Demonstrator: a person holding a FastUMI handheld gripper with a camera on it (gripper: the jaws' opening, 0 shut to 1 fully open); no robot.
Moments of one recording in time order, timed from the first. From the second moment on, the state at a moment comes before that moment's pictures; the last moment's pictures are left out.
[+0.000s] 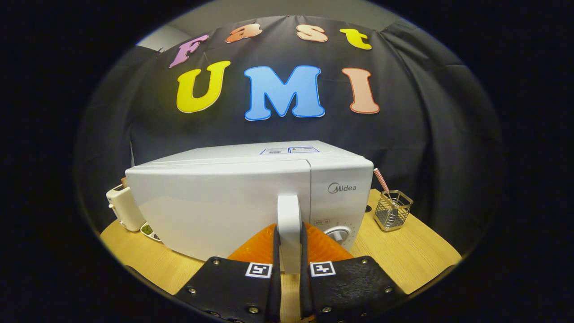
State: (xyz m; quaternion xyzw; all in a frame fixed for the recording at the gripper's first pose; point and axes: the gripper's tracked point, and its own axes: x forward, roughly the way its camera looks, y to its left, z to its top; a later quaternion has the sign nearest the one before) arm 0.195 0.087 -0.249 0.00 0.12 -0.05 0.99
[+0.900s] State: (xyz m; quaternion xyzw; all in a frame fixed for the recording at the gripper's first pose) arm 0.190 0.088 -0.239 -0.02 0.09 -0.06 0.99
